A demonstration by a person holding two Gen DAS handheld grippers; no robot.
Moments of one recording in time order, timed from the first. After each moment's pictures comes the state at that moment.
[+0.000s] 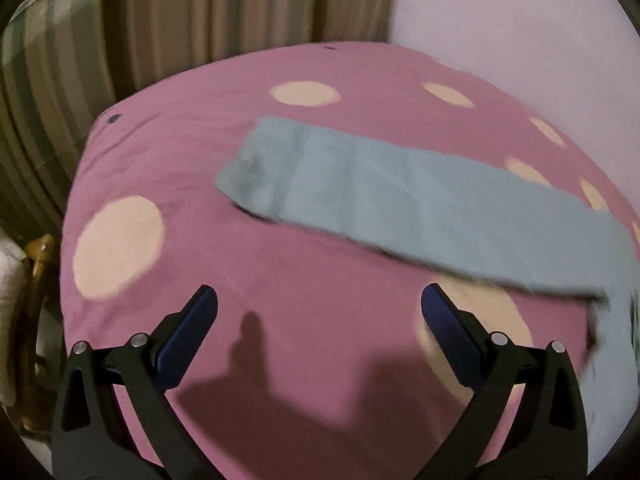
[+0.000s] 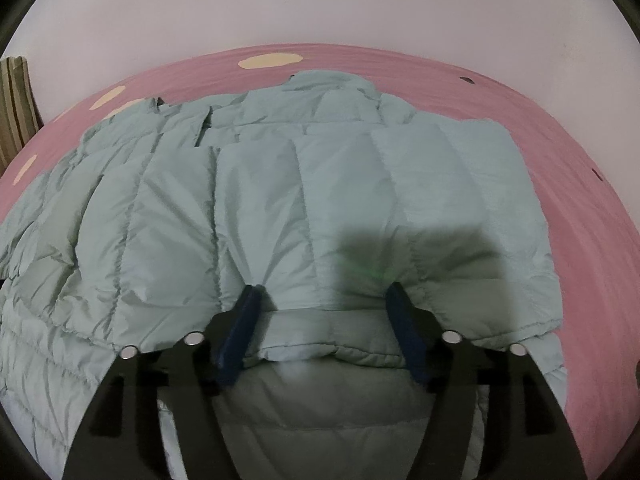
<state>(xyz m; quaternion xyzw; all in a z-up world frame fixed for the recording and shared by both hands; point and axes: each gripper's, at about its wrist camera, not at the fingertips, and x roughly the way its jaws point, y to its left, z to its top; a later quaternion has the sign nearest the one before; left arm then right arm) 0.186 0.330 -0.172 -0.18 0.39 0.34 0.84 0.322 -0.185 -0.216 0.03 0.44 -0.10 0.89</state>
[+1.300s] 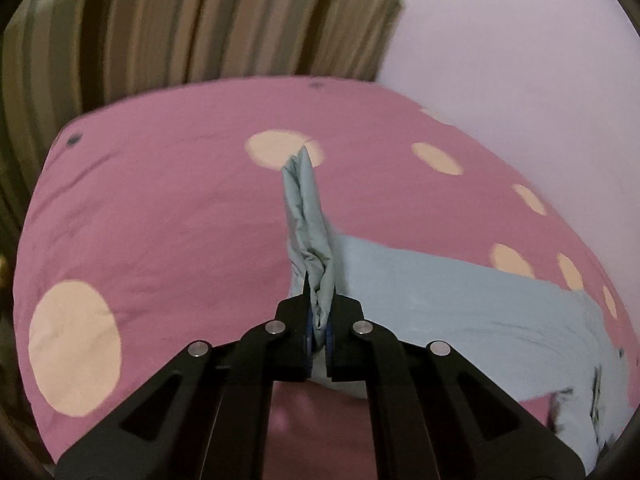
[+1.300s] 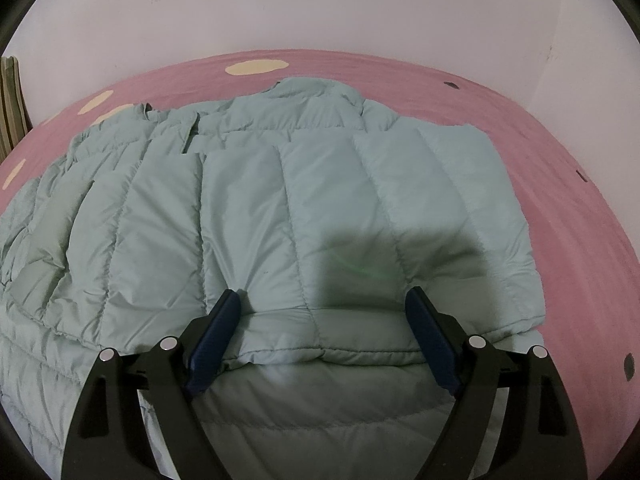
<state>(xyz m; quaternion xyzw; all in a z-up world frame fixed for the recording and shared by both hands) 0.234 0.368 -0.142 -0.21 0.32 0.28 0.88 0.317 -0.188 -0.212 0.02 0.44 -0.12 0.89</state>
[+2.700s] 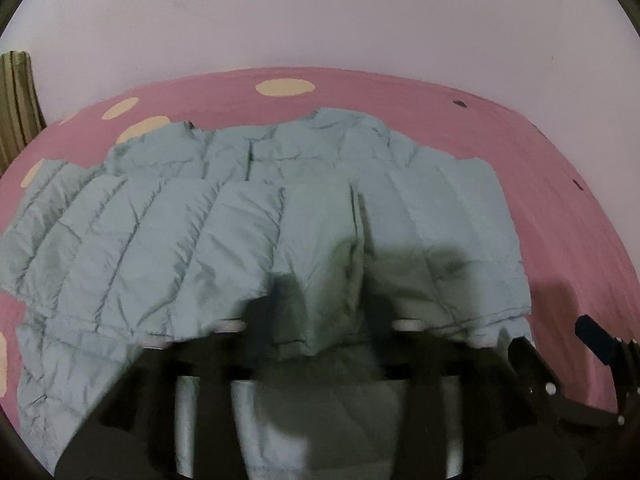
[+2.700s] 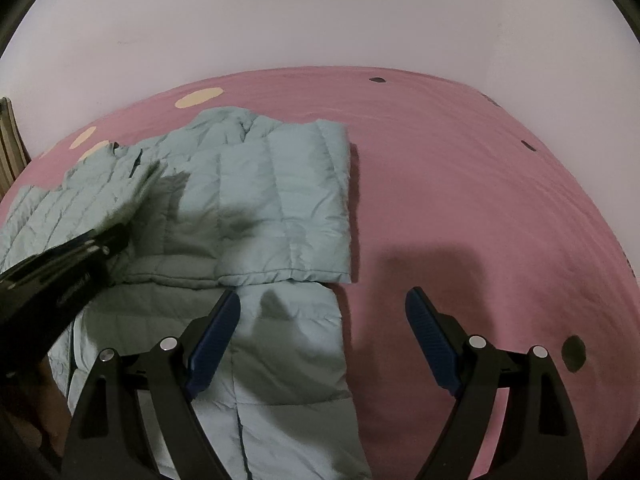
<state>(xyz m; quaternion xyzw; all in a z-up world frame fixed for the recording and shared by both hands) 0.331 -0.157 -0.163 0.02 0.40 -0.10 0.91 0.232 -0.291 -0.175 0.06 0.42 -0.14 0.90</state>
